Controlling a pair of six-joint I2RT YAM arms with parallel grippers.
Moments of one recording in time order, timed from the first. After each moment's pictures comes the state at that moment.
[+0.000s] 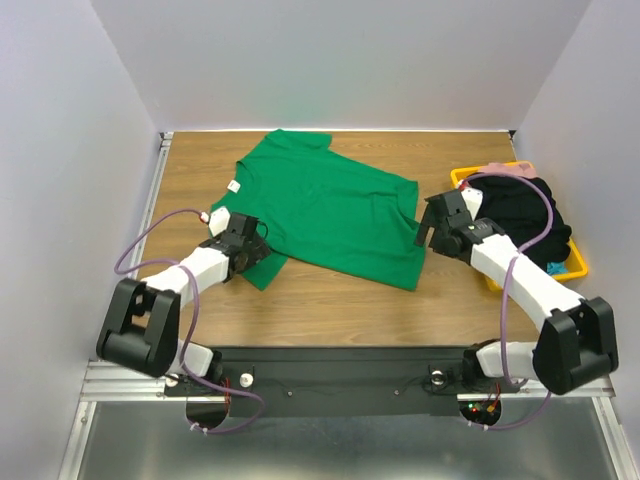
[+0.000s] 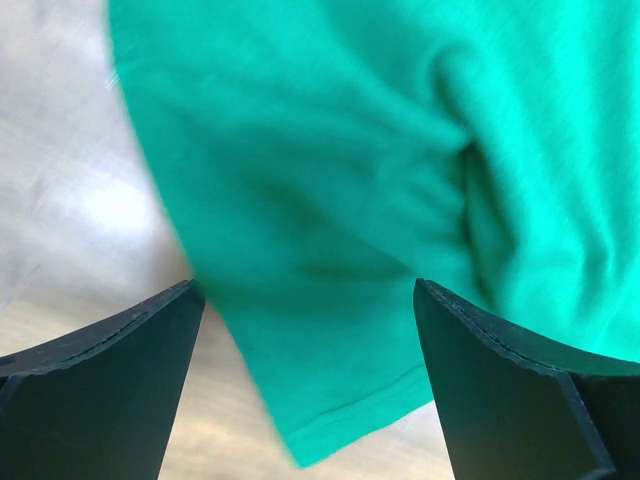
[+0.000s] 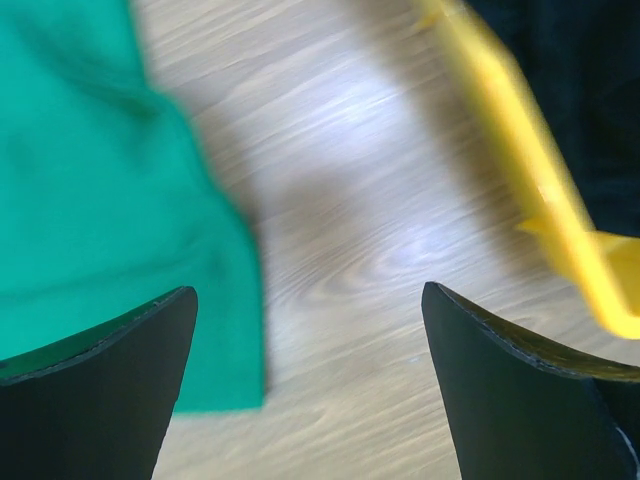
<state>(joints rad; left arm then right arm) -0.34 1.42 0.69 -0.28 -0.38 -0.83 0.35 1.31 0.92 -0.64 0.52 0.62</state>
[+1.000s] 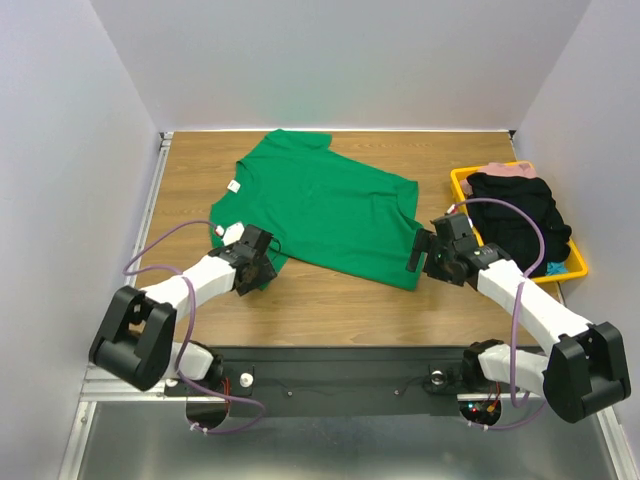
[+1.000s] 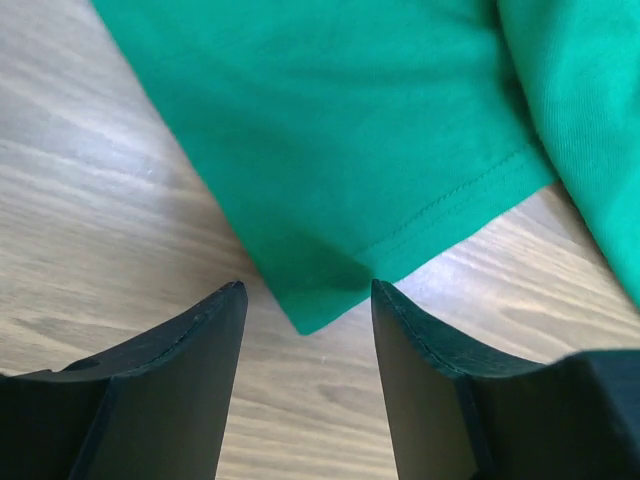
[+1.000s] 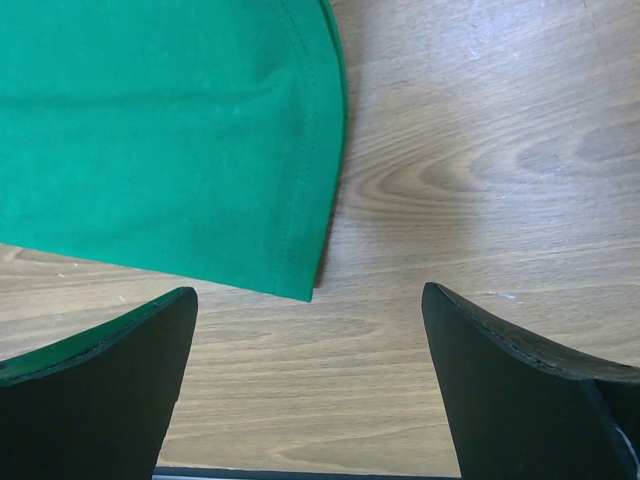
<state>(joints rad) -0.46 1.30 0.61 -0.43 -0.26 -0.92 0.35 1.13 0.72 -0.57 0.14 0.61</state>
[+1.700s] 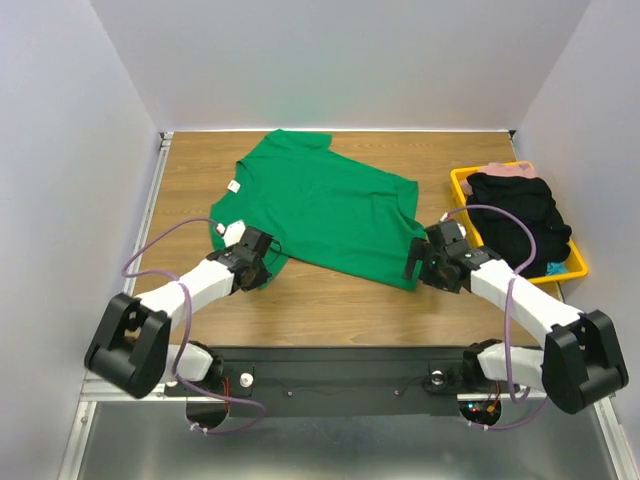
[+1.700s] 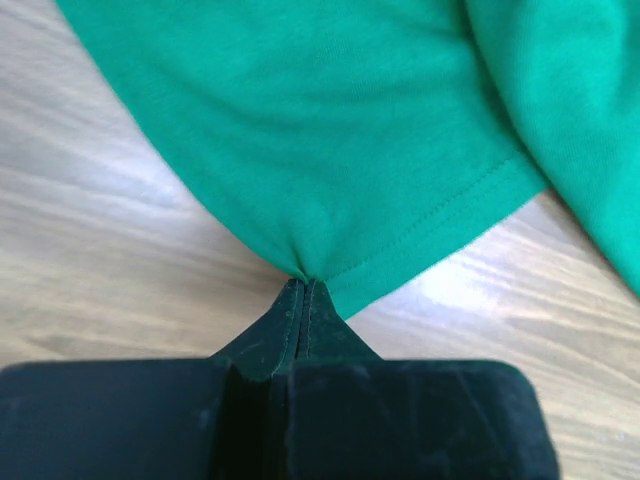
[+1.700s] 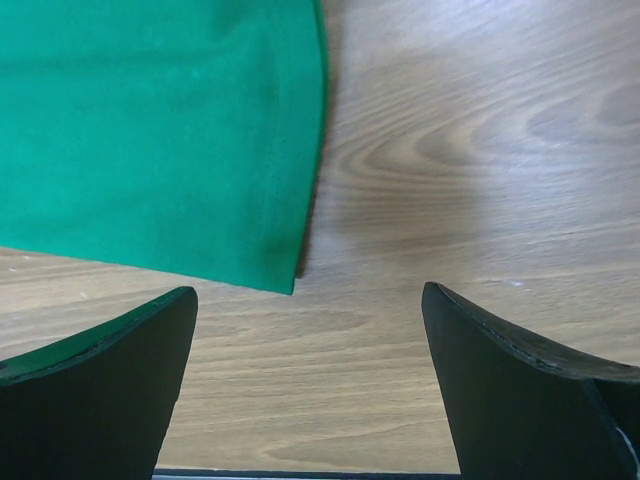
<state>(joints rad) -0.50 1.32 0.64 -0.42 -0.32 -0.87 0.37 1.16 0.67 -0.56 0.12 0.63</state>
